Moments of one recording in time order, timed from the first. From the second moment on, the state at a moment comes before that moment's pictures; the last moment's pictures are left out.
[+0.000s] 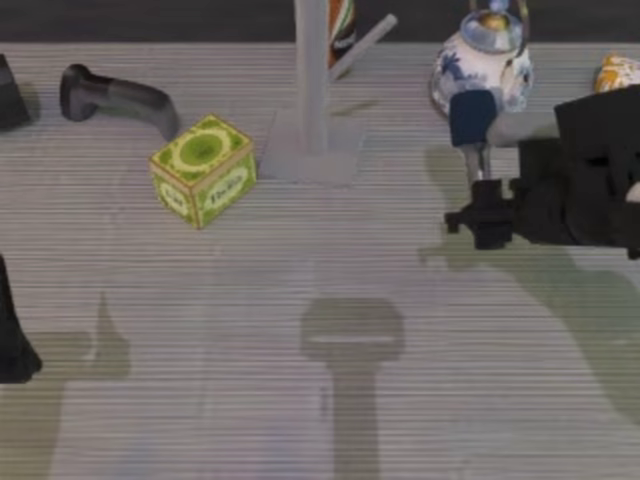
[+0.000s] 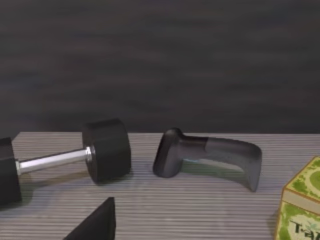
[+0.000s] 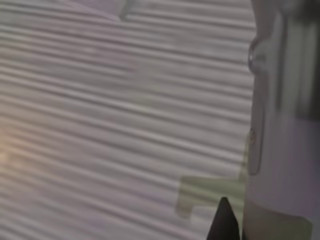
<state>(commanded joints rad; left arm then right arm) 0.00 0.00 0.00 0.00 0.00 0.00 0.34 1.77 0.89 0.06 -0.17 0.22</state>
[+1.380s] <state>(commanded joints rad) 0.00 0.00 0.00 0.00 0.00 0.00 0.50 1.55 0.75 0.80 -0.28 0.02</state>
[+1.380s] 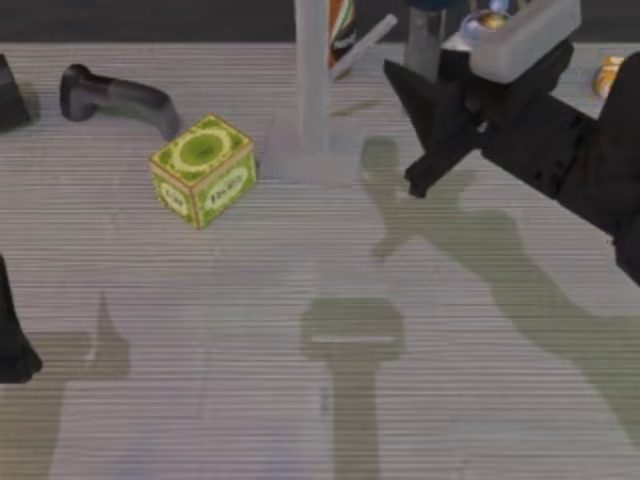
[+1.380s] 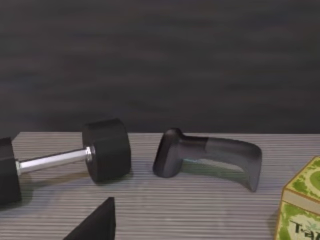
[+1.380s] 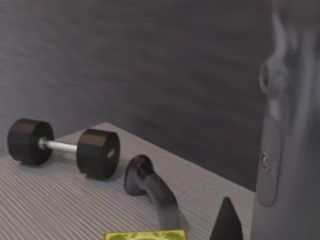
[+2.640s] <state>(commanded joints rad) -0.11 0.17 0.10 0.07 0.03 0.00 0.63 1.58 0.81 0.76 -0.15 0.02</state>
